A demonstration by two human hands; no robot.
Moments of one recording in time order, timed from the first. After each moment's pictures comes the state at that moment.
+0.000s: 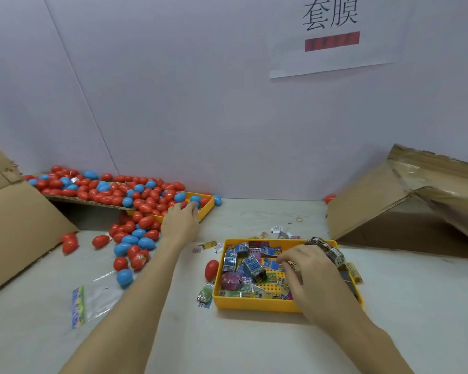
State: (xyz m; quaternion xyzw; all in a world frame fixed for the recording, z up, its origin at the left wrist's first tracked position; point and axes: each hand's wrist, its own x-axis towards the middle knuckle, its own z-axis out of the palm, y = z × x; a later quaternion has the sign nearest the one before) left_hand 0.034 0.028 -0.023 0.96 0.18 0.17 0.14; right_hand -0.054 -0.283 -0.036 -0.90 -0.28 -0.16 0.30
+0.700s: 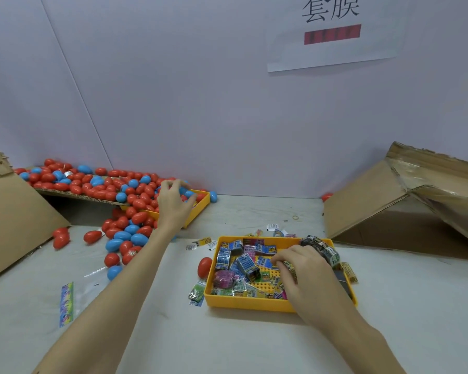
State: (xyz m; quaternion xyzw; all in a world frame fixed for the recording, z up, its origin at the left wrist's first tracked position) left_hand 0.058 0.039 -0.022 0.88 0.10 0.37 0.28; right_hand -0.046 -0.286 -0.045 -0.90 -0.28 -0.14 0.30
